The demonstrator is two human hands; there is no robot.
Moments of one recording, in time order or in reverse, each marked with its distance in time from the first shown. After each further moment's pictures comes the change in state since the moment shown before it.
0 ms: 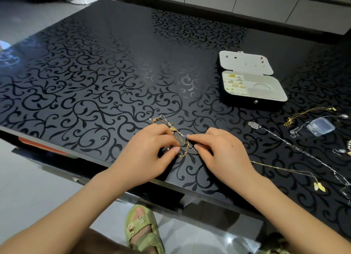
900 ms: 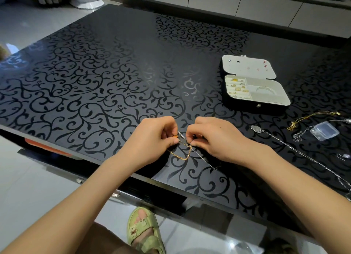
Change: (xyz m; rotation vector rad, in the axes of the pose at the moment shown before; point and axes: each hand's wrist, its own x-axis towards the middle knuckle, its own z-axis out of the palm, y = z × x) left_hand 0.030 0.000 -0.011 -0.130 -0.074 -0.337; right_hand 0.048 0.010 -0.014 -0.105 -0.338 -0.226
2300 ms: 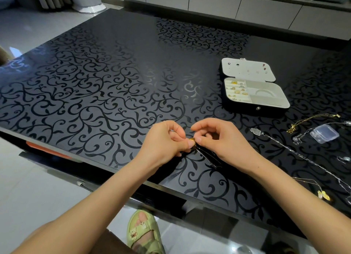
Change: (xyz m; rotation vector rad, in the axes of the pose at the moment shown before) left_hand 0.002 0.022 0.019 -0.631 -0.019 -0.346; right_hand -0.018 0.001 0.006 0.857 0.229 0.227
